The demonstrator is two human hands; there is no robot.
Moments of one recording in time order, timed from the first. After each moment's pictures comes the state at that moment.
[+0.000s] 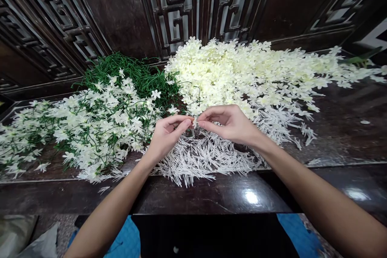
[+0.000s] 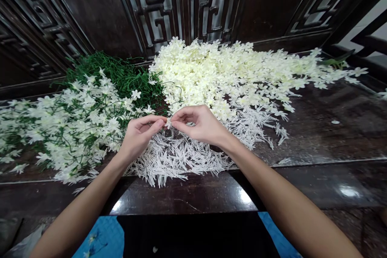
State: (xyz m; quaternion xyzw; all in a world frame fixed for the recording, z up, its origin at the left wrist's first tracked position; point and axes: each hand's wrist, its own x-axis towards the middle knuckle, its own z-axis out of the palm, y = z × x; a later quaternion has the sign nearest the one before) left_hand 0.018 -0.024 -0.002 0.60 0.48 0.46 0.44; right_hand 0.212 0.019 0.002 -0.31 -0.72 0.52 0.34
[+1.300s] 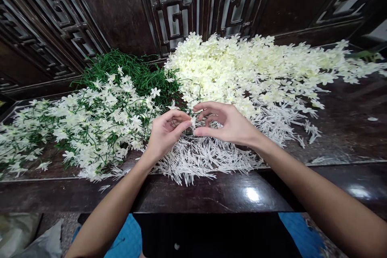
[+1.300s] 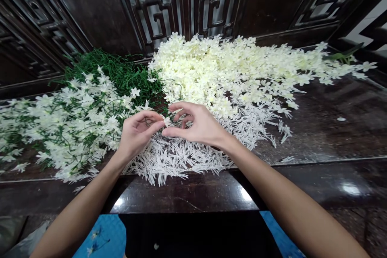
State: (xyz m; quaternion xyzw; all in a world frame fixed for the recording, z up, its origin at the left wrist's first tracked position) left_hand 0.017 -0.022 -0.003 0.65 0.45 0.49 0.36; right_hand 0.207 0.016 -0.003 -0.33 -0.71 0.53 0.33
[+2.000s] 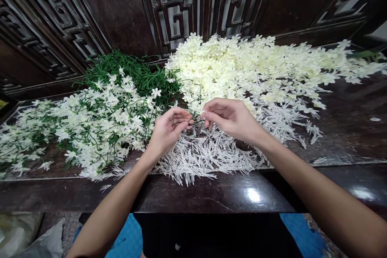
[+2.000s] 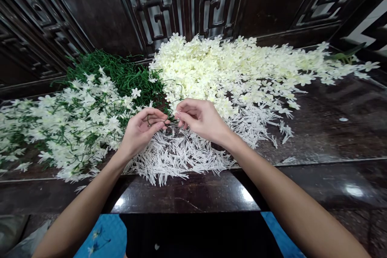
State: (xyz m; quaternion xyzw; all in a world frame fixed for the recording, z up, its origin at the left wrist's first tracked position) left_hand 0.015 -0.019 -0.005 0.62 0.46 0.47 0.43; right_hand 0.214 0.021 -0.001 -0.33 -0.70 0.52 0.37
